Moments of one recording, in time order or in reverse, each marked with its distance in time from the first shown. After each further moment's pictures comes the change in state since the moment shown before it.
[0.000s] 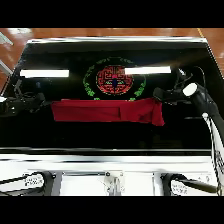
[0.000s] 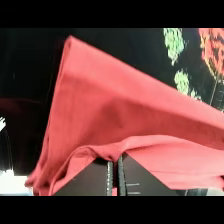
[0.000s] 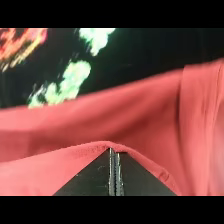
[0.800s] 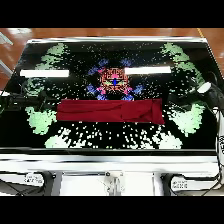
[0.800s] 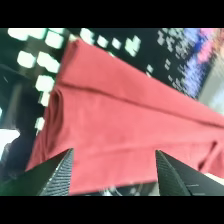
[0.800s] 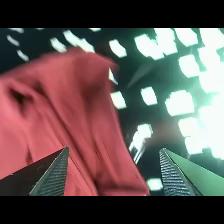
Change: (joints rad) left arm 0.016 -0.185 0.166 0.000 -0.193 -0.118; right arm -0.233 -0.134 0.086 -0.068 0.262 -0.076
